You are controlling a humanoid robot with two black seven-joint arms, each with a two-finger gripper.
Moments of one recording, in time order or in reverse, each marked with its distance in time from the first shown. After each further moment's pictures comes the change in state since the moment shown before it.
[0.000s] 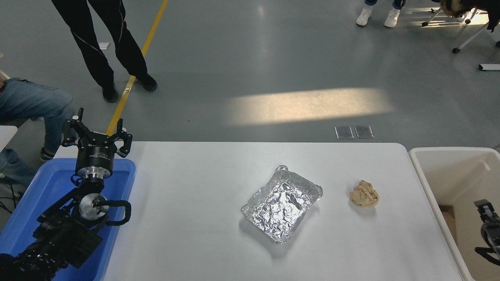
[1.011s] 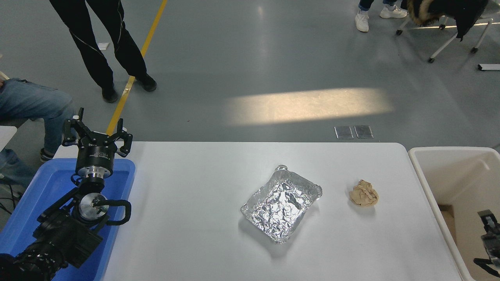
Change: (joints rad) left arm -0.002 0.001 0.000 0.000 0.000 0.002 0.001; right arm 0.096 -0.061 -0.005 0.154 -0.064 -0.016 0.001
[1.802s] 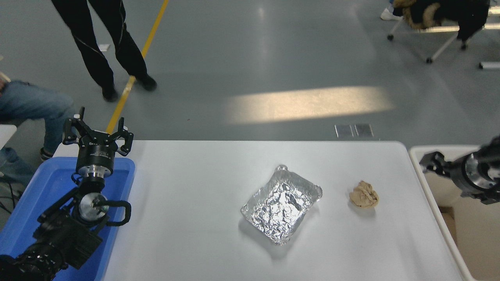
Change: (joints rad) left arm 0.002 0.000 0.000 0.000 0.001 -0.002 0.001; right arm 1.468 -0.120 -0.825 1.481 -0.205 0.212 0.001
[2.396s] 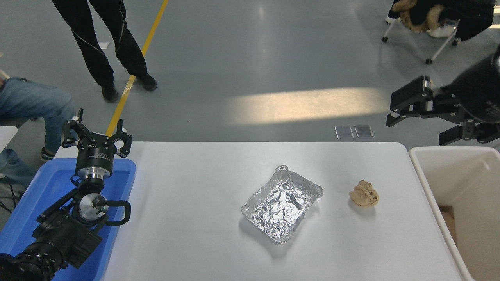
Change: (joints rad) left arm 0.000 0.000 0.000 0.001 -0.002 0.001 -0.002; right arm 0.756 0.069 -0.057 0.194 0.031 0.563 0.006
